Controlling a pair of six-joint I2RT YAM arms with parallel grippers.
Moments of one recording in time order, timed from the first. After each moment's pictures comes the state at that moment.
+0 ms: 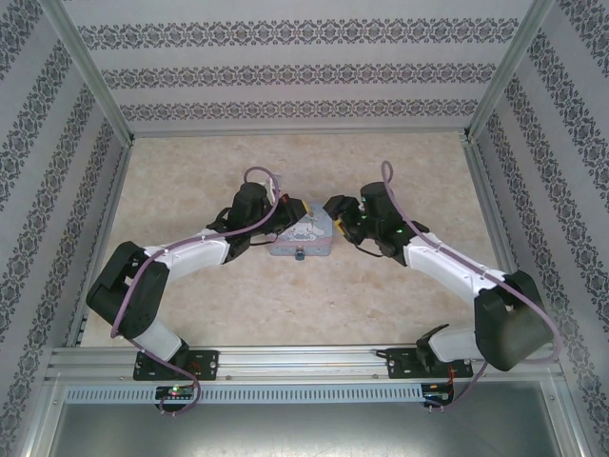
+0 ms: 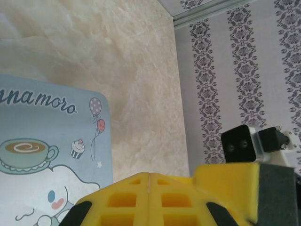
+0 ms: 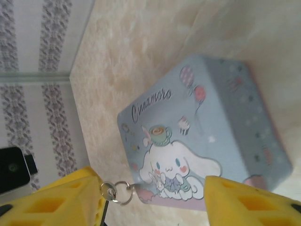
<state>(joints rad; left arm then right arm) -0.55 1.59 0.89 0.31 0.35 -1.04 0.46 1.33 0.80 -0.08 -0.24 1.24</state>
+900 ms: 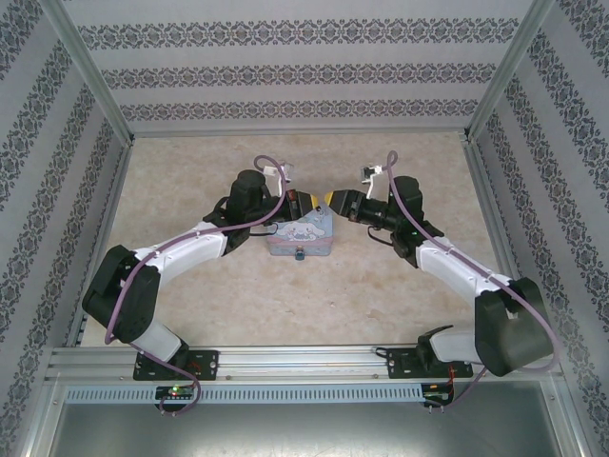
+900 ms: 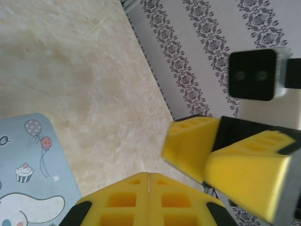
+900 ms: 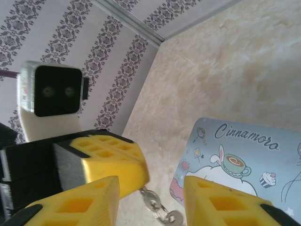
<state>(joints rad) -0.54 1.56 0.97 0.28 0.52 -0.80 0.34 1.33 0.73 0.34 -0.68 0.81</state>
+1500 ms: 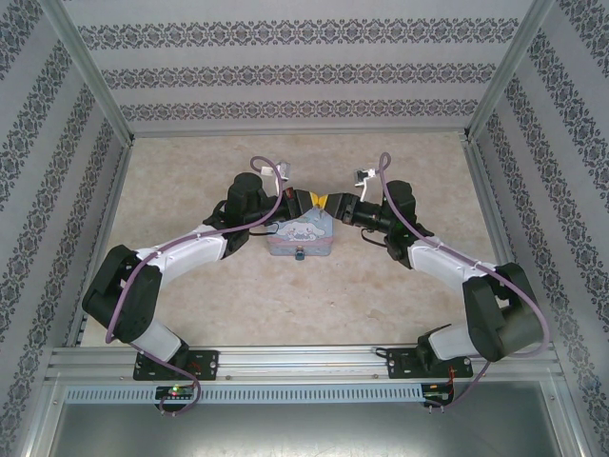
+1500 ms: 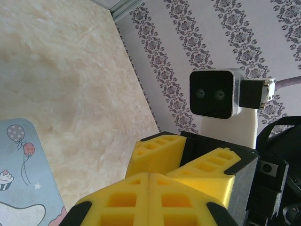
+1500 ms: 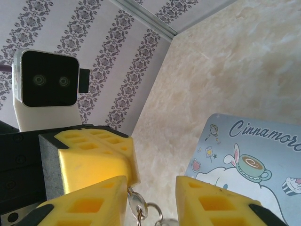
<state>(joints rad) -0.54 1.56 0.93 0.40 0.52 -0.90 0.36 1.41 0.69 0.50 -0.71 0.87</state>
